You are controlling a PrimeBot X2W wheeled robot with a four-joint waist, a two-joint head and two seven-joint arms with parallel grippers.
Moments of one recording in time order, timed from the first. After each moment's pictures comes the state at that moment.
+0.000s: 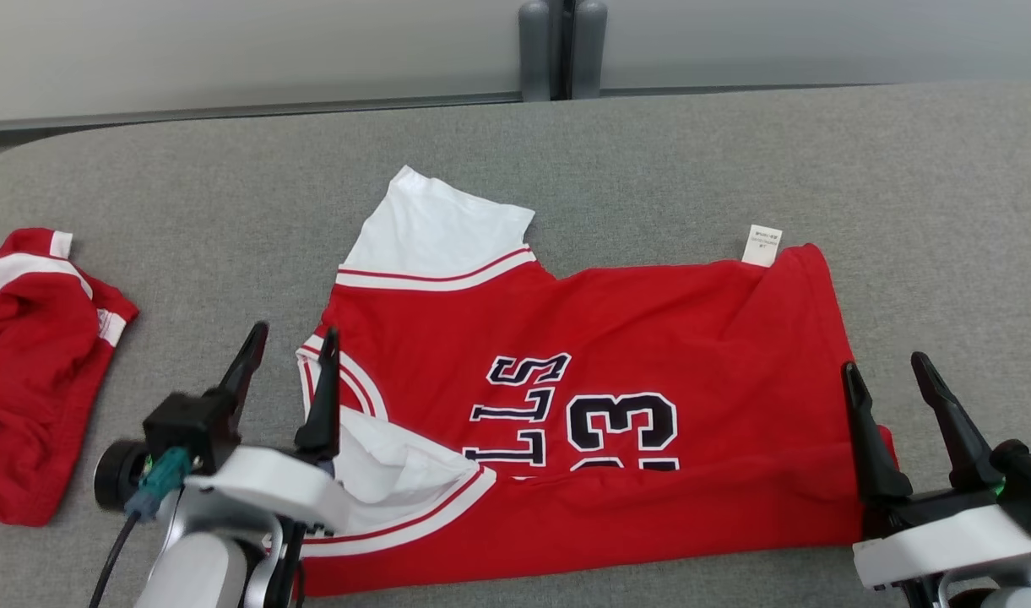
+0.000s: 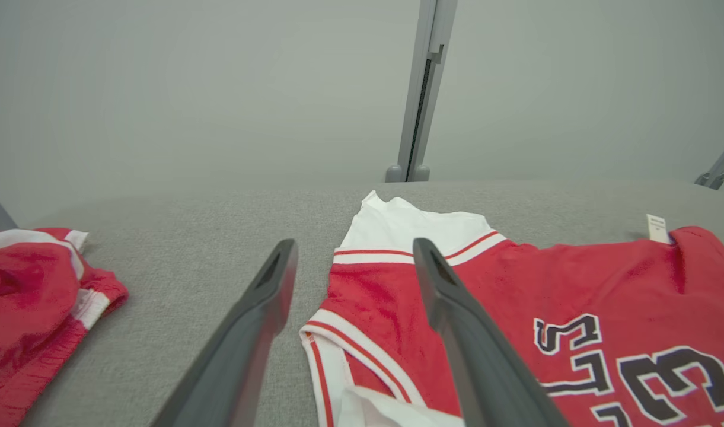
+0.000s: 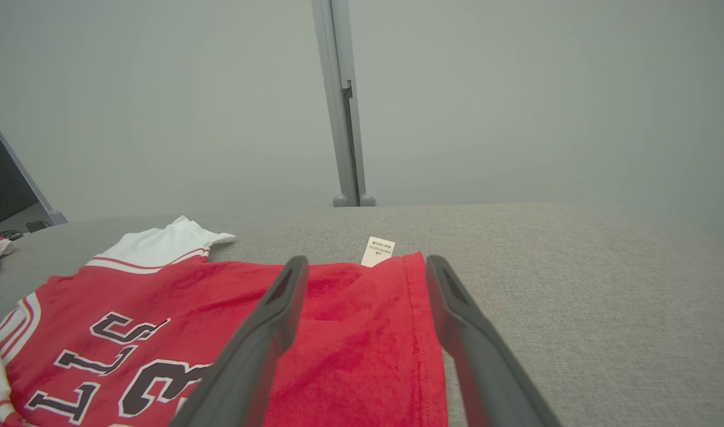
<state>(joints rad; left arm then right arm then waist) -0.14 0.19 -0.24 0.07 -0.34 0.09 -0.08 0.01 -0.17 0.08 -0.02 0.26 0.13 -0.11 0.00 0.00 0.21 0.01</state>
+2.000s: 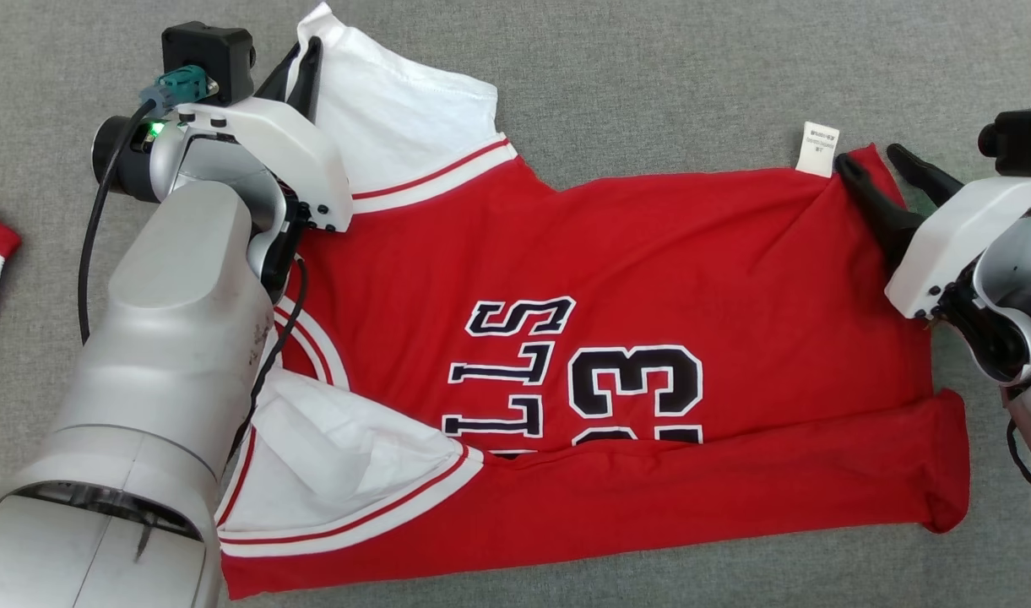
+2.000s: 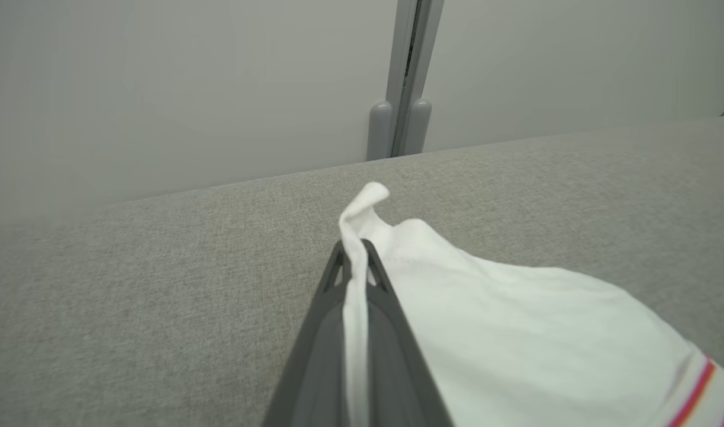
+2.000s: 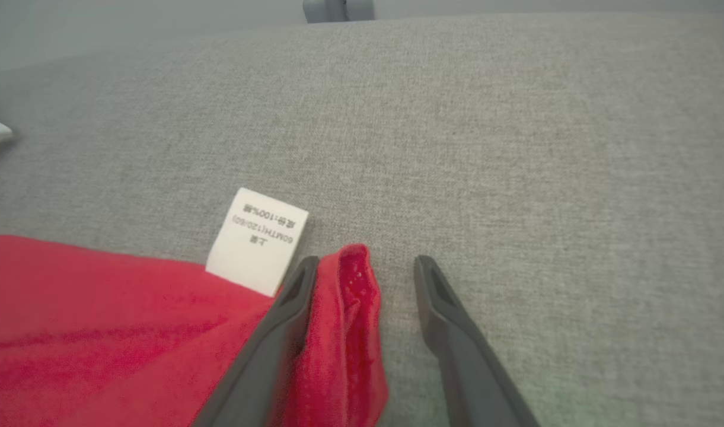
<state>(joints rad) -1.15 0.05 -0.41 1.24 -0.41 -0.13 -0.23 -0.76 -0.47 0.51 0.57 0.72 0.13 0.22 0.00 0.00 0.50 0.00</state>
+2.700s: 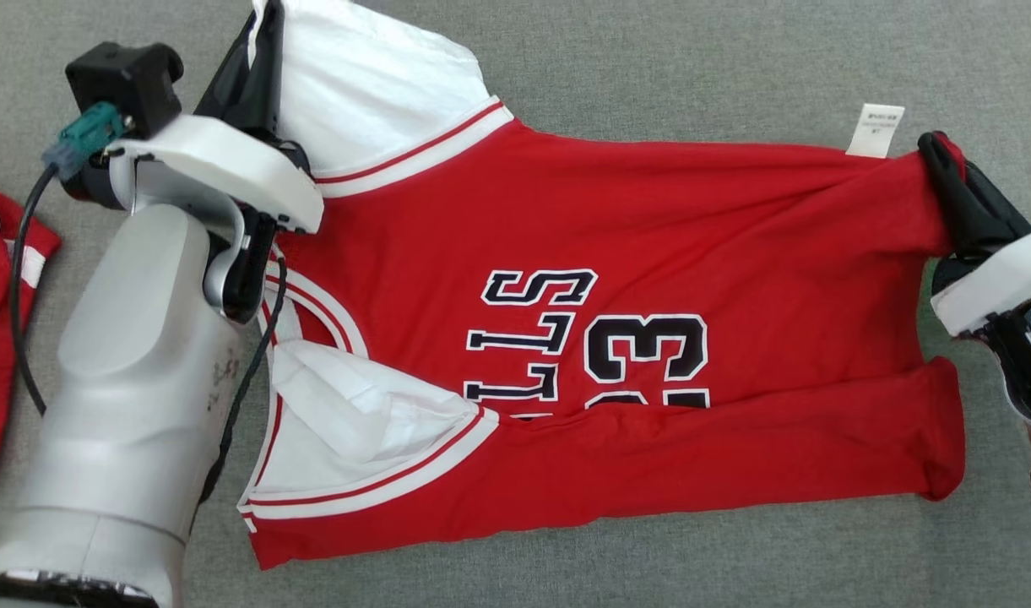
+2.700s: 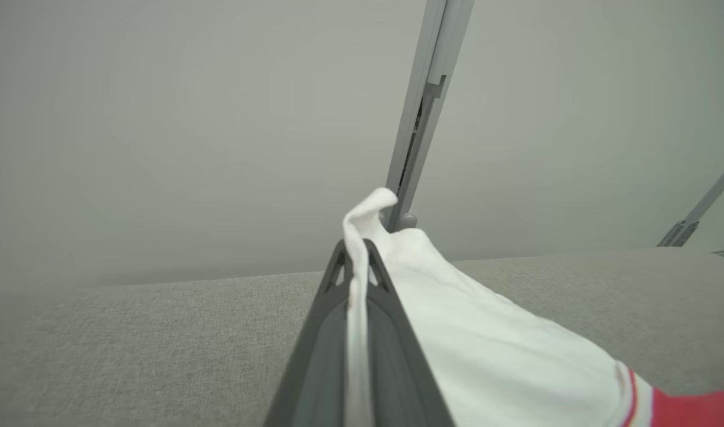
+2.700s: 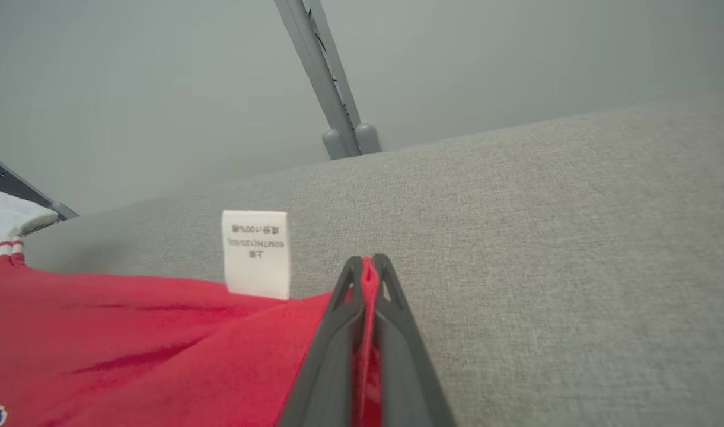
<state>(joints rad) -0.97 0.14 -0.33 0.85 -0.50 -0.13 -0.26 -0.65 -0.52 0.42 0.43 0.84 0.13 0.02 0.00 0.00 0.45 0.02</state>
